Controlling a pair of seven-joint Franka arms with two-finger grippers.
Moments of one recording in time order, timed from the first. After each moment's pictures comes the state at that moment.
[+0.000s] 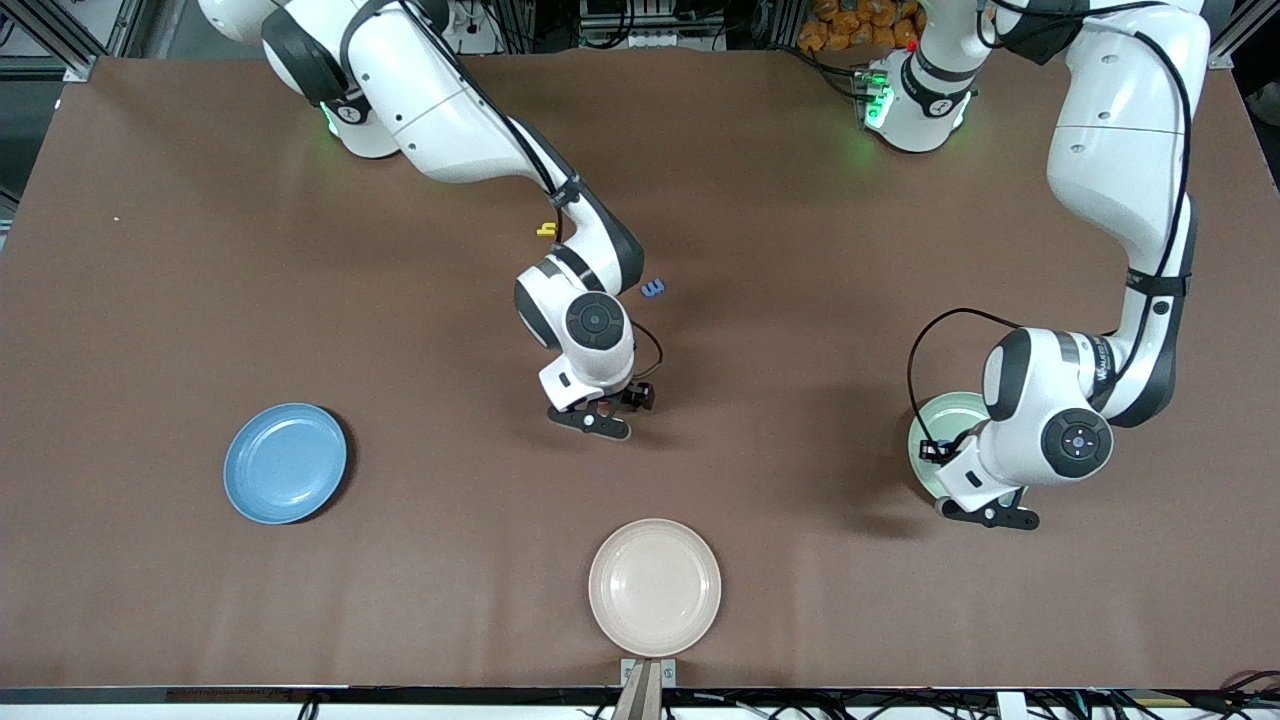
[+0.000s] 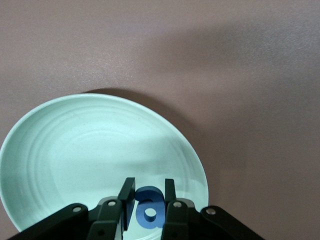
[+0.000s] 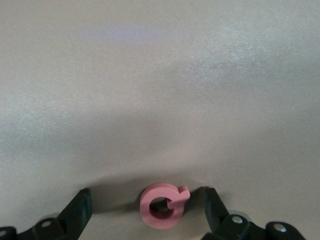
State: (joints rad) left arm -0.08 0.75 -0.06 -1.49 0.10 2.10 -0.01; right arm 0.71 0.91 -0.03 -1.35 0.01 2.24 0.95
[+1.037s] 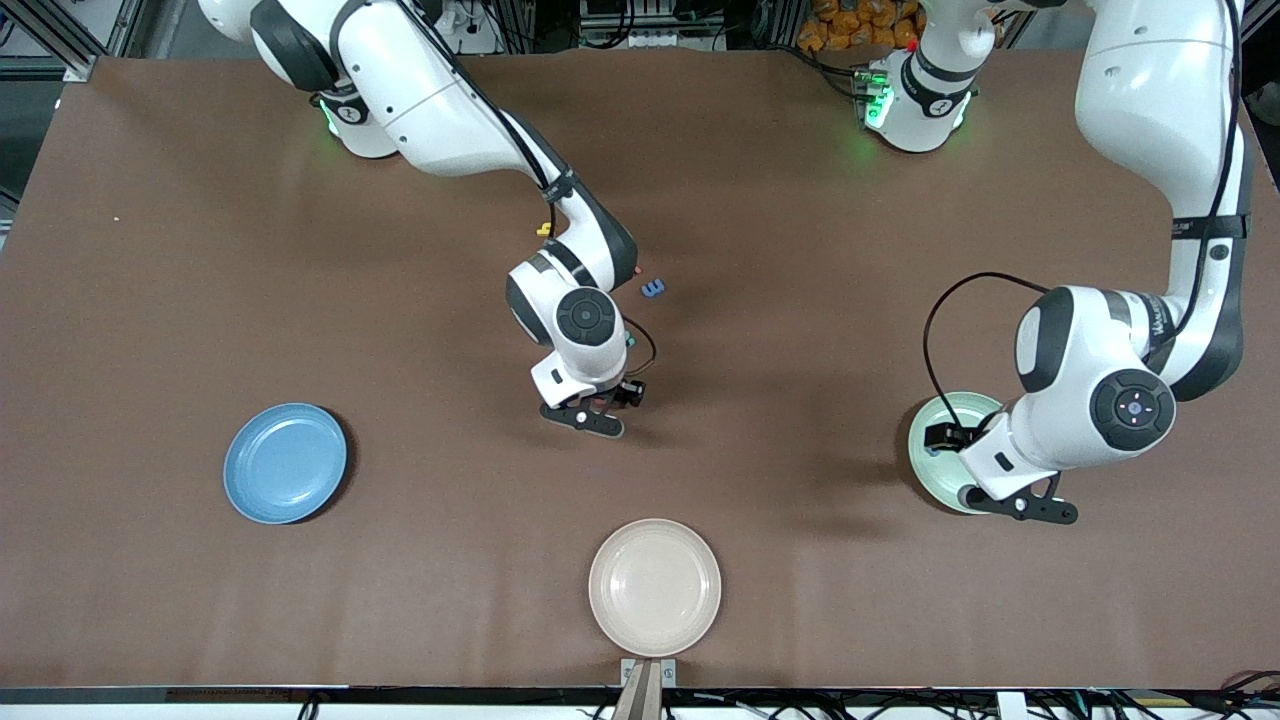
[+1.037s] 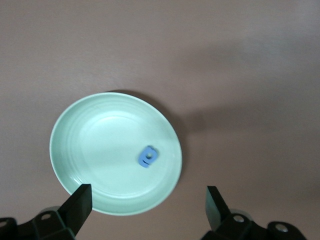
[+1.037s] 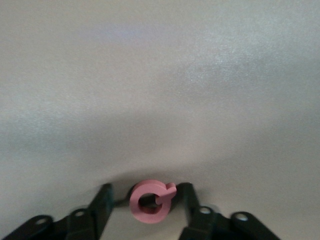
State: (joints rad) left arm -0.08 0.59 -0.10 -1.46 0.10 1.94 0.00; right arm 0.71 0.88 -0.03 -1.40 0.01 2.26 0.95
